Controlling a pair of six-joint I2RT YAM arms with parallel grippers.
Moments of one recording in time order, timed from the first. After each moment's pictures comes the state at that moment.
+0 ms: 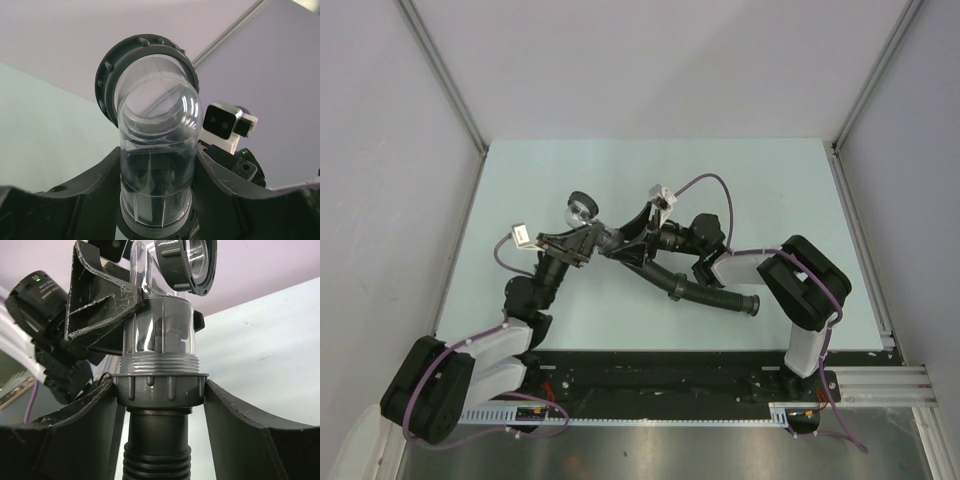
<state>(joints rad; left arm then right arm) -0.42 1.05 0.14 1.30 0.05 -0.95 0.73 1.83 0.88 1.26 -0.71 0.54</state>
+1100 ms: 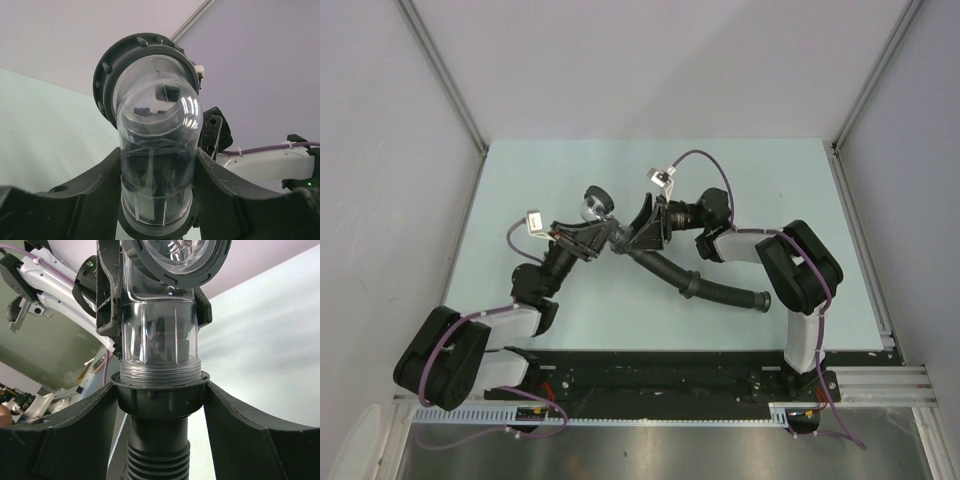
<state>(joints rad) -0.42 1.24 0.22 1.43 0.23 -0.97 0.58 1.93 1.05 1.25 -1.15 0.97</state>
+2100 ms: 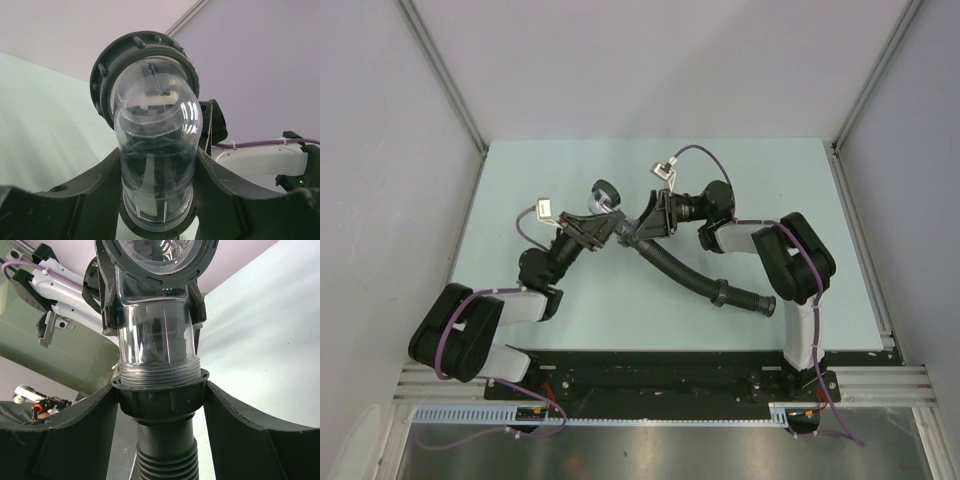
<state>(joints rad) -0.38 1.39 0.32 1.44 0.32 -1.02 0.51 2.02 1.14 1.28 -1.24 1.20</state>
